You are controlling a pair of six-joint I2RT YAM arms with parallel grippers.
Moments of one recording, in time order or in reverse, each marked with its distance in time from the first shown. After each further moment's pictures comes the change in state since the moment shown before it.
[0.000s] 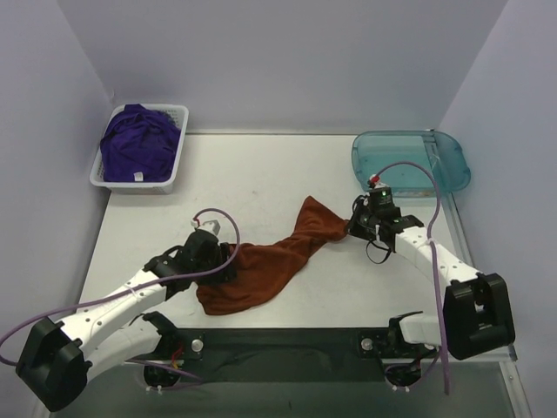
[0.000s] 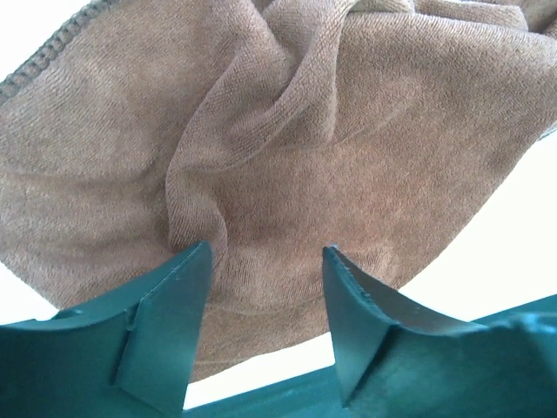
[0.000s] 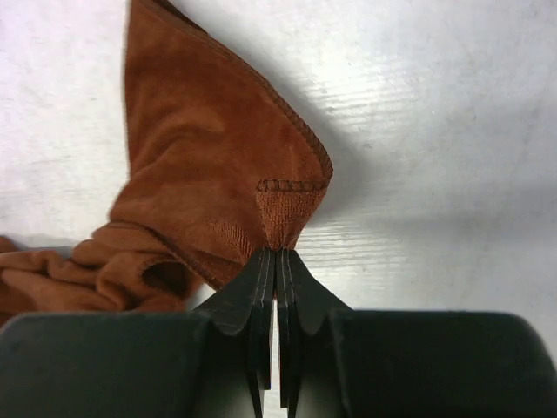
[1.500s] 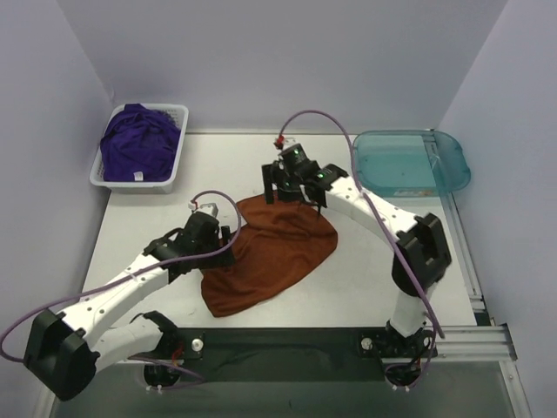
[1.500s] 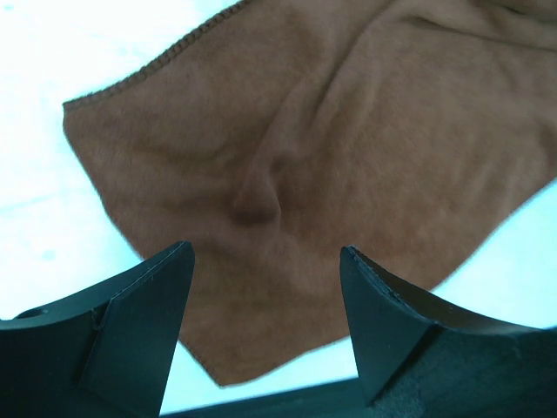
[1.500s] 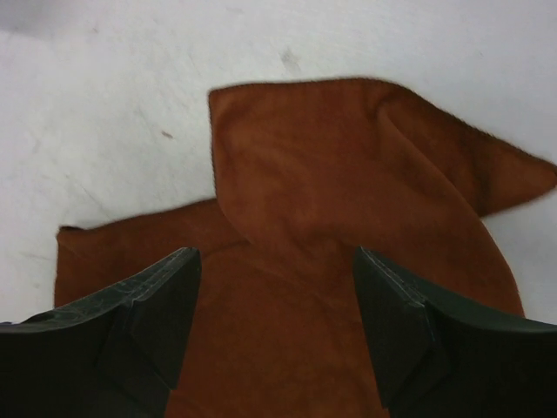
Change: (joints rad) left arm 0.039 0.024 0.179 -0.147 -0.093 0.075; right arm 0.444 0.596 0.907 -0.199 0.122 -0.114
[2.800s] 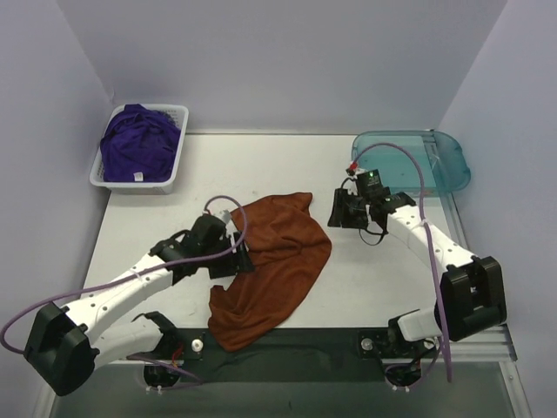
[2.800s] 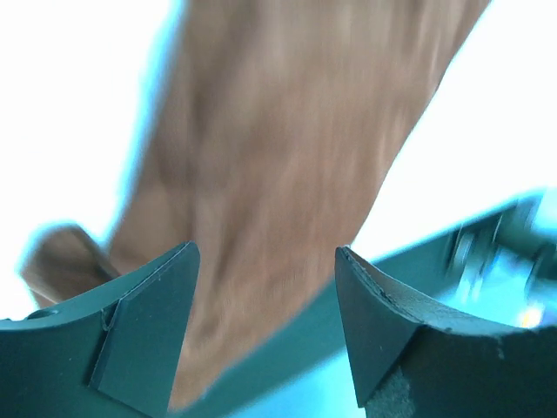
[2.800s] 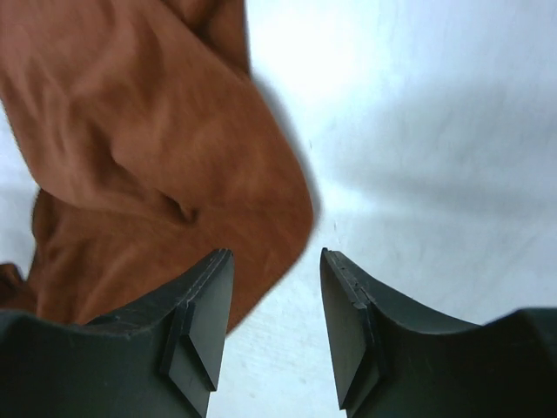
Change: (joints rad) left arm -0.103 0.074 -0.045 0.093 0.315 -0.212; right arm -0.375 -0.513 -0.709 -0.031 -0.212 -0.034
